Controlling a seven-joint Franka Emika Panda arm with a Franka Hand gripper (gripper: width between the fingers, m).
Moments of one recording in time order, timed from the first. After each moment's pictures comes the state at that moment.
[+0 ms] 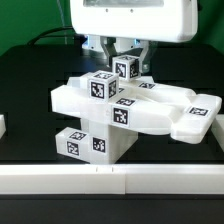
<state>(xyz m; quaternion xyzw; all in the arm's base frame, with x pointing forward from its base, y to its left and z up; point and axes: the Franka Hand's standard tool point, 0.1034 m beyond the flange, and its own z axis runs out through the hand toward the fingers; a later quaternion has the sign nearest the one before) 0.574 -0.009 0.116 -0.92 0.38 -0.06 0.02</state>
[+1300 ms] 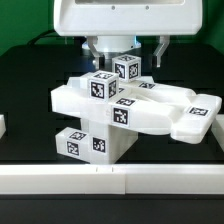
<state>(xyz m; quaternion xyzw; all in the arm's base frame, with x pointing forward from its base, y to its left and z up) 0.577 -0.009 0.120 -0.99 -0.08 -0.06 -0.02</state>
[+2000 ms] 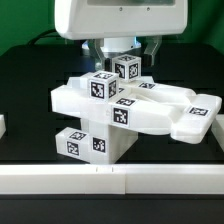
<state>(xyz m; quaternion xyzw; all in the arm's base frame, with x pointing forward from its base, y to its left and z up) 0.576 -0.012 0.118 -0.96 -0.26 -0.05 -0.03</state>
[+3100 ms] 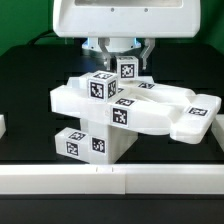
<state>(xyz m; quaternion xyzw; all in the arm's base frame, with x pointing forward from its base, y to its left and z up) 0.575 -0.011 0.117 -1.00 0.00 -0.06 -0.02</state>
